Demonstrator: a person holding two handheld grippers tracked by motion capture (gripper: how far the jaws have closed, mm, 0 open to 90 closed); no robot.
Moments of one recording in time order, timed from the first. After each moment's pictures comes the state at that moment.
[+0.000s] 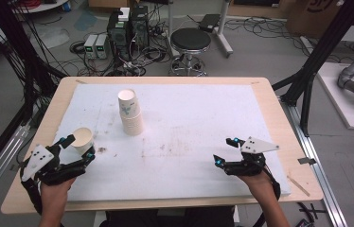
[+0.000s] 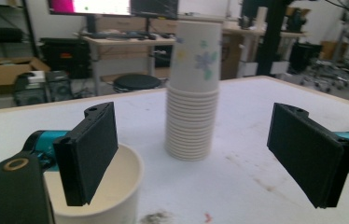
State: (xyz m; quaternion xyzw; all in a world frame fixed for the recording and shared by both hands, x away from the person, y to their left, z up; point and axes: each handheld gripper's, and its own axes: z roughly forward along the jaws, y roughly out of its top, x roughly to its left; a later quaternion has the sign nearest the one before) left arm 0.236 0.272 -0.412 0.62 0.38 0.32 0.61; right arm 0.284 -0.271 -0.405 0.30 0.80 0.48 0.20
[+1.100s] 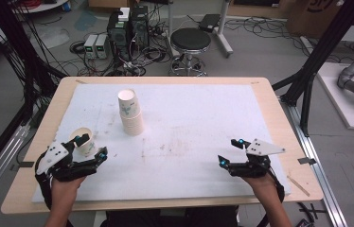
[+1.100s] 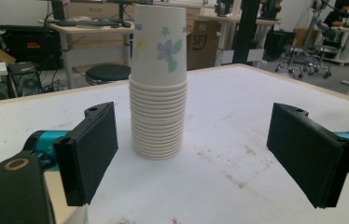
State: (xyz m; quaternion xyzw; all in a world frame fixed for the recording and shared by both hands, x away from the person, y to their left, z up) left arm 0.252 0.248 -0.408 0.66 0.36 0.28 0.60; right arm 0.279 -0.284 -0.407 0.31 0.79 0.48 0.20
